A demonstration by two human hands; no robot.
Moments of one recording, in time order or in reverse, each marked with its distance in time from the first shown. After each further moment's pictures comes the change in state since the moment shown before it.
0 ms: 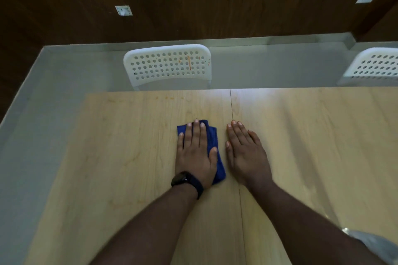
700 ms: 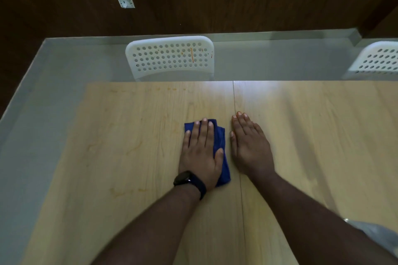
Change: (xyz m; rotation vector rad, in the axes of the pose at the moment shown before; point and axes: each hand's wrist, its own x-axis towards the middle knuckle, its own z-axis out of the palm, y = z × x) left_hand -0.023 0.006 0.007 0.001 0.023 0.062; right_hand -0.001 0.000 -0.002 -0.010 0.047 0.033
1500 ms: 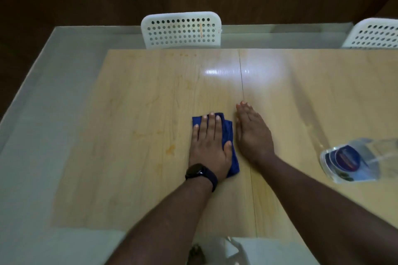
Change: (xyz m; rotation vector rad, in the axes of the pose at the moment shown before) left_hand -0.139 0.009 0.031 -0.001 0.042 -0.014; right_hand -0.128 -0.036 0.009 0.144 0.062 0.002
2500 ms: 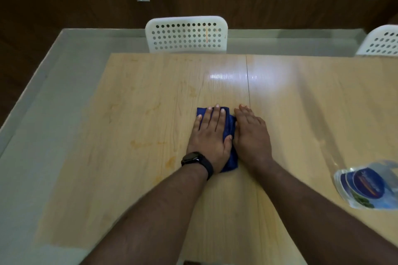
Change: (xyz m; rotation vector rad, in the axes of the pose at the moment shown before) left_hand 0.066 -0.023 -0.001 0.006 0.025 0.112; right_hand 0.040 -0.015 0.011 -0.035 -0.009 0.004
